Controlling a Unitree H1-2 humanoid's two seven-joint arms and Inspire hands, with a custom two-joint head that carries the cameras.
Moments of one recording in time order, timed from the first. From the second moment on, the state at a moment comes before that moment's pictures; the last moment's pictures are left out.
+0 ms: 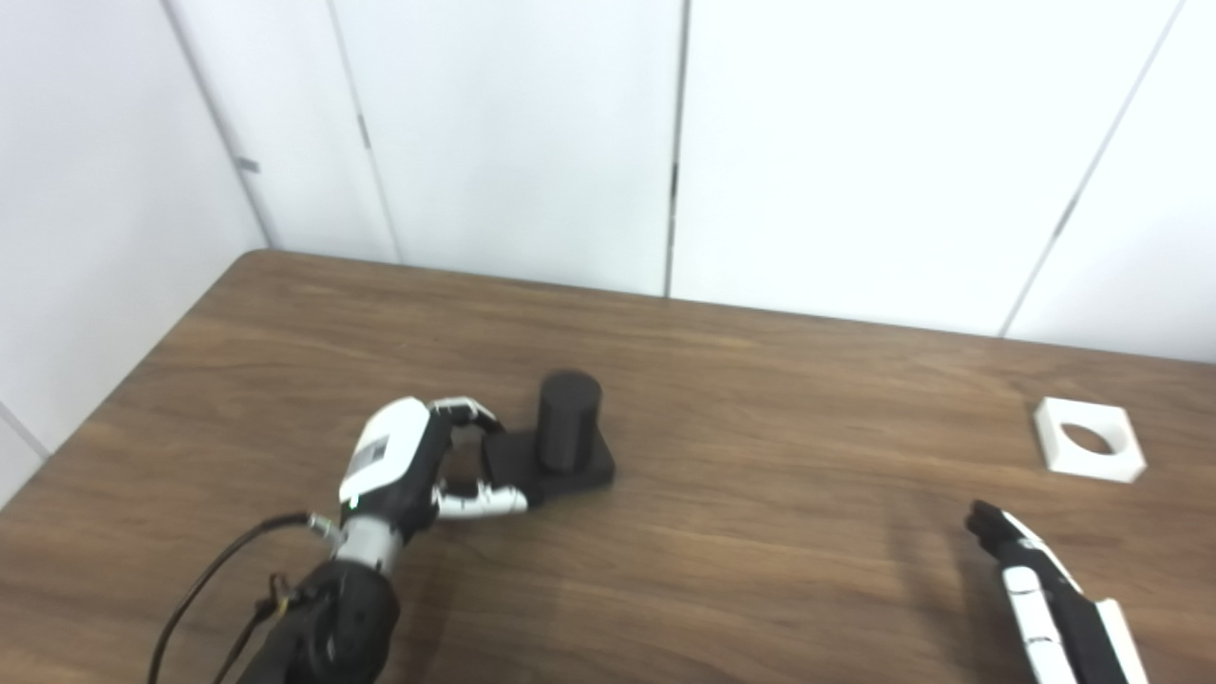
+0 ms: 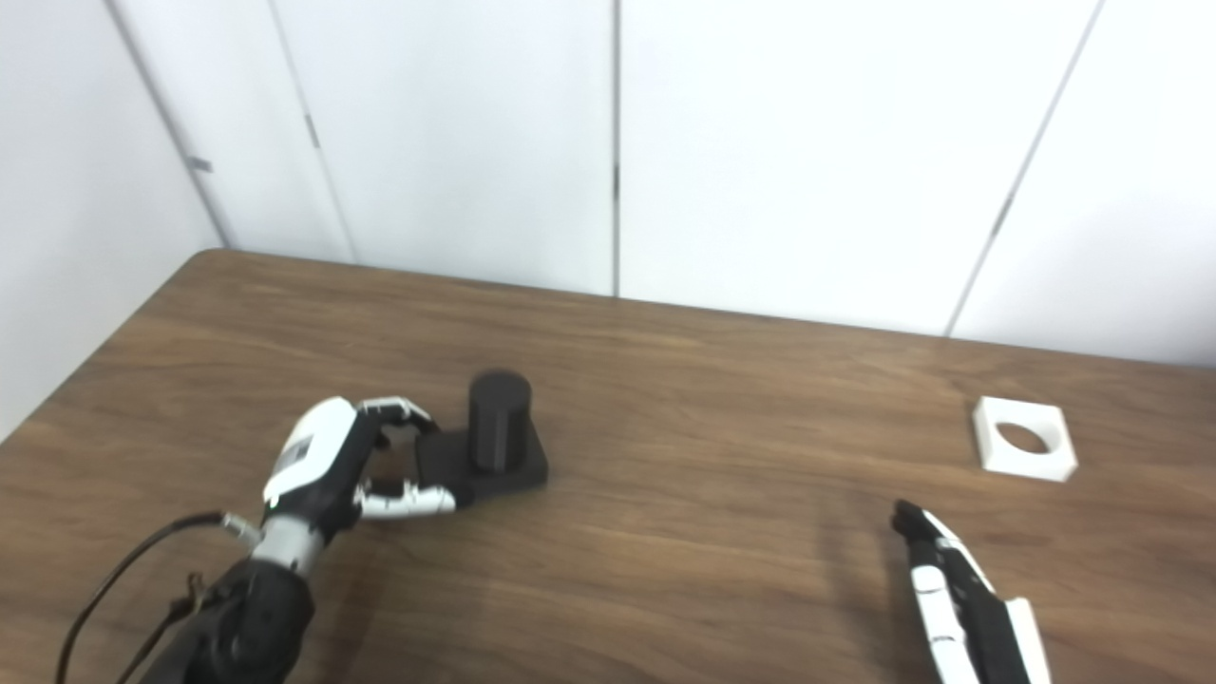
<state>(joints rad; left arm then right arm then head) 0.01 0.36 -0.17 -0.23 0.61 0.28 0.01 0.25 -0.14 0.04 -0.38 -0.10 0.19 -0.03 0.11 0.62</state>
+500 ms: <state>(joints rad) 0.17 0.30 -0.26 -0.32 0.58 0.11 -0.02 0.25 -0.14 0.05 -0.39 -0.12 0.21 -0.04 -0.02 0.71</state>
